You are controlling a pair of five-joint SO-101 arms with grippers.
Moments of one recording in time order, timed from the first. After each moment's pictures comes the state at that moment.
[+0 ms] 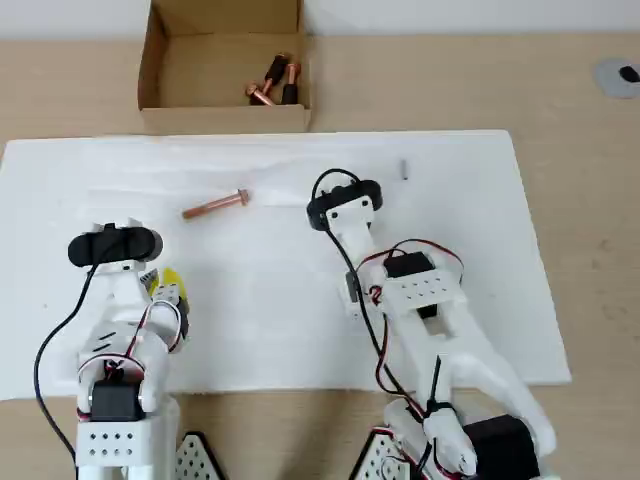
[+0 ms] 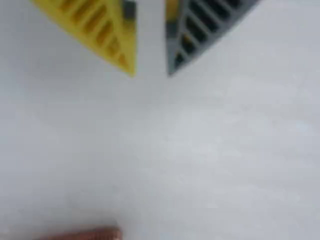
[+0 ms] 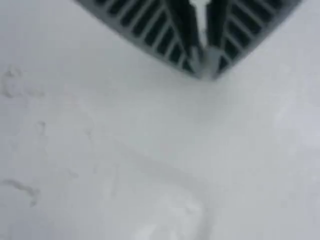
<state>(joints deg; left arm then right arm) -5.0 -104.1 96.3 53.7 -3.6 -18.1 -23.1 60.4 47.7 -1.5</state>
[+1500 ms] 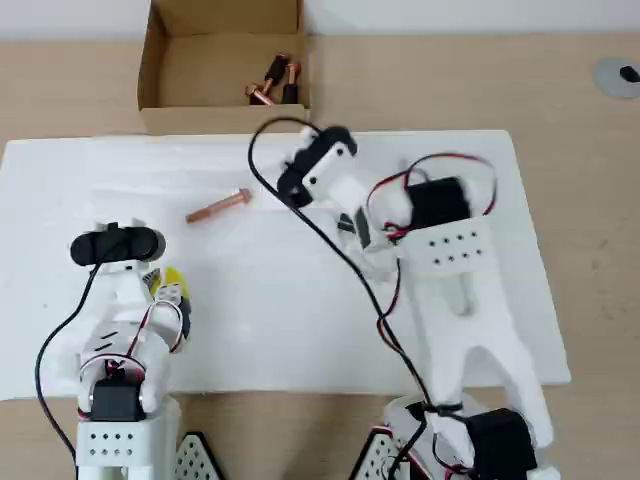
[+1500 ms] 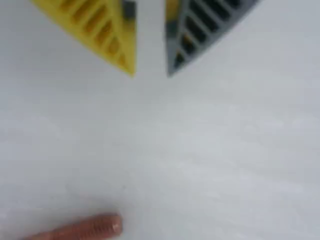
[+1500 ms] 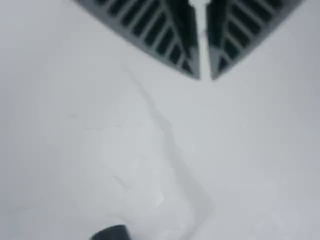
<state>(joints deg) -4.1 -104.1 96.3 53.3 -4.3 -18.2 -22.5 11.6 95.4 26.1</state>
